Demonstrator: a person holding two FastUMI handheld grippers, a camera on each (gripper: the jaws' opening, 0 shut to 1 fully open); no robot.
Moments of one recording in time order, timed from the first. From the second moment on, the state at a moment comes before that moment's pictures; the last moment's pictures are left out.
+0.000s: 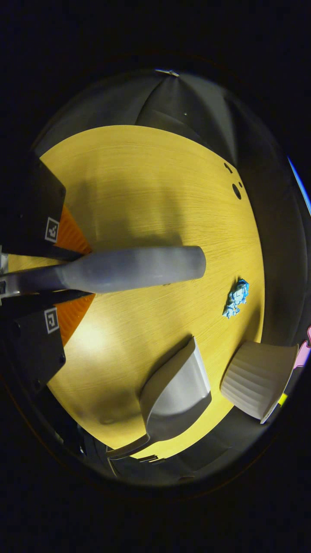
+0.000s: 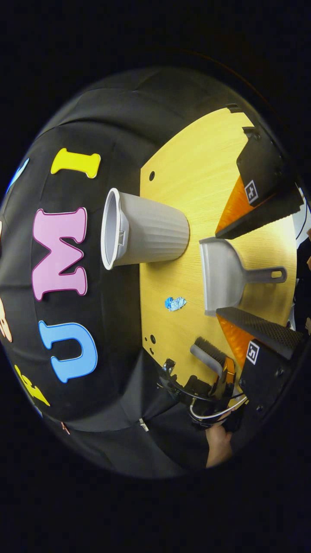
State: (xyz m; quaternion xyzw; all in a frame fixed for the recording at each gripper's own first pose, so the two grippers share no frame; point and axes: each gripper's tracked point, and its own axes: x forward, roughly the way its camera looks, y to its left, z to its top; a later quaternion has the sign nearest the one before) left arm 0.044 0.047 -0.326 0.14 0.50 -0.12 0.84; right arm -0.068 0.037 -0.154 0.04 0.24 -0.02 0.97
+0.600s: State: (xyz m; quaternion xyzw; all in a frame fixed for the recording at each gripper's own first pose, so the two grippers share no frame) left arm 0.047 0.058 -0.298 0.12 0.47 -0.11 0.87; right arm -0.064 0.043 -0.220 0.09 0.35 0.00 0.93
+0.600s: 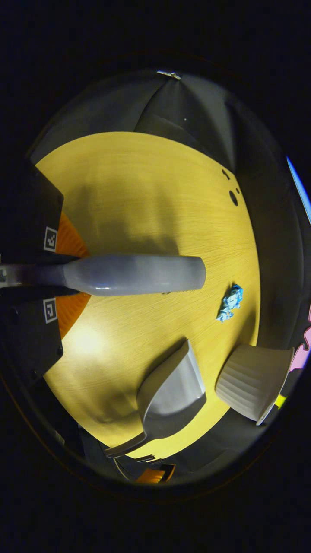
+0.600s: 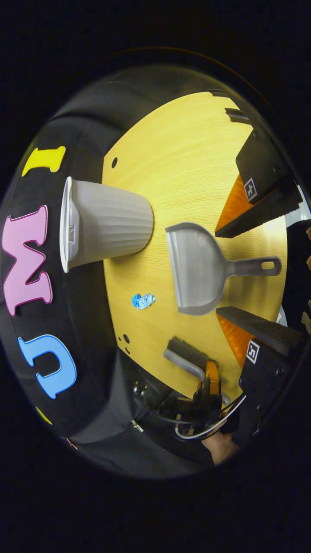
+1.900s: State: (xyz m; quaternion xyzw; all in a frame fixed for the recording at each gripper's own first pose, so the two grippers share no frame) left arm -0.037 0.078 -0.235 0.03 0.44 -0.04 0.90; right arm -0.040 0.050 -0.344 0.07 0.48 -0.01 0.88
